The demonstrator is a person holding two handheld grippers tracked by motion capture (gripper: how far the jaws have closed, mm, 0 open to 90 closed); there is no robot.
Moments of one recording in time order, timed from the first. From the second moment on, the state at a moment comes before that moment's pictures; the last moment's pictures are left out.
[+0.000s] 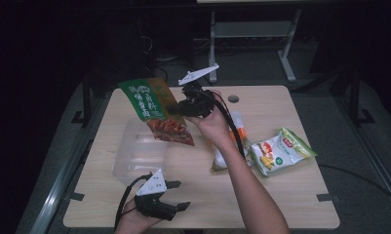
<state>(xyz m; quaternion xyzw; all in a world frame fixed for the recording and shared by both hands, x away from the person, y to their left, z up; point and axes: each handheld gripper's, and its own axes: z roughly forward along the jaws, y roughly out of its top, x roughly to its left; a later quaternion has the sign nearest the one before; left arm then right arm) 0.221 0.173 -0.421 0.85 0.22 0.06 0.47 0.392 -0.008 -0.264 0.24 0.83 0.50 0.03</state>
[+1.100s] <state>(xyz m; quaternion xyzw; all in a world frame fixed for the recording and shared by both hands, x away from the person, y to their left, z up) 0.220 0.174 -0.417 0.85 0.21 0.06 0.47 0.434 0.053 -0.291 0.25 0.83 0.50 0.01</state>
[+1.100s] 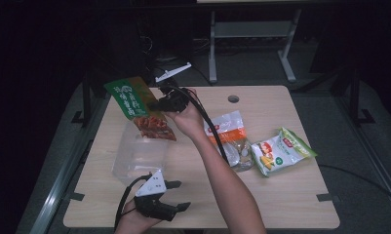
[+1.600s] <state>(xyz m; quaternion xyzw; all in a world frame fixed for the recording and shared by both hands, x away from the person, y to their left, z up) 0.218 0.174 -0.416 0.85 0.21 0.07 0.47 0.446 0.073 -0.317 0.27 0.82 0.51 0.01</state>
